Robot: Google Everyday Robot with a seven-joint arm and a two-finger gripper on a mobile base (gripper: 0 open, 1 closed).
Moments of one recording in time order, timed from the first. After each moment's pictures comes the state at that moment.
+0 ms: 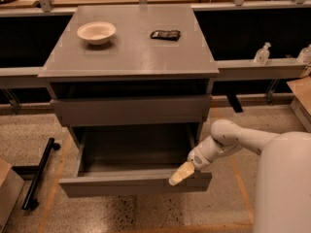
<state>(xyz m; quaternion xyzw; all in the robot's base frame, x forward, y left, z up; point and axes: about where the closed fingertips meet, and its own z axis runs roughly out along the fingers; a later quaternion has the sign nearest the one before) 0.545 -0.103 0.445 -0.37 0.86 0.33 0.07</state>
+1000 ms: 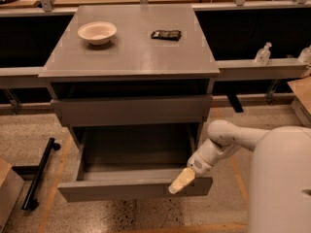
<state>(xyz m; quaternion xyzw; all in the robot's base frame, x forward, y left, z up) 0.485 -0.104 0.457 -0.35 0.86 0.36 -0.05</state>
